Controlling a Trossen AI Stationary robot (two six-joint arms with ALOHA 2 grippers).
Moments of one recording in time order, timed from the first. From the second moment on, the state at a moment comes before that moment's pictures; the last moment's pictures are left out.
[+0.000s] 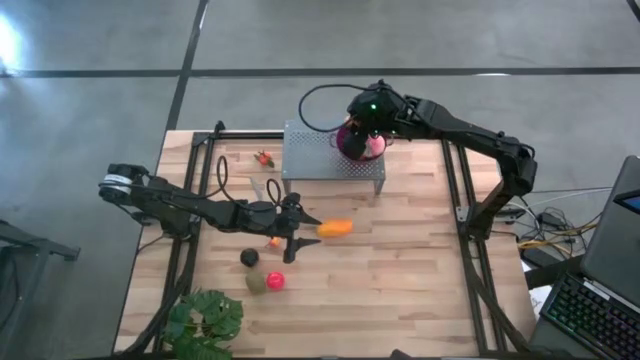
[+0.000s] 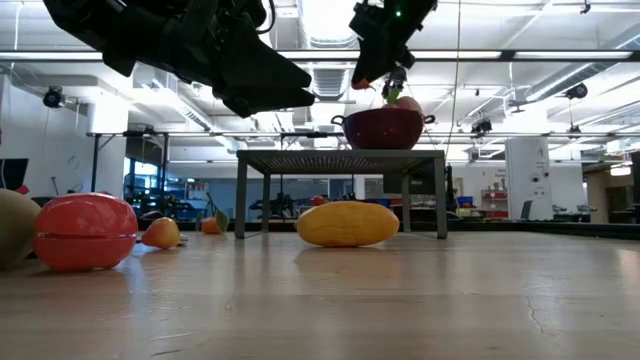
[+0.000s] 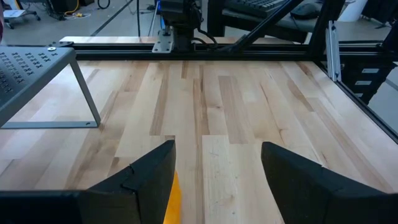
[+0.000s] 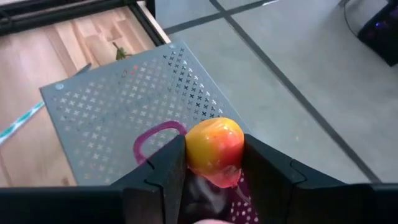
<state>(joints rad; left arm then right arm) -0.13 1.41 0.65 0.51 -0.09 -0.06 -0.43 1.64 1.68 -0.76 0.20 0.00</state>
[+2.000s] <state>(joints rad) -0.13 1.41 0.65 0.50 -0.09 -0.05 -0.45 1.64 1.58 -0.73 0.21 -0.06</state>
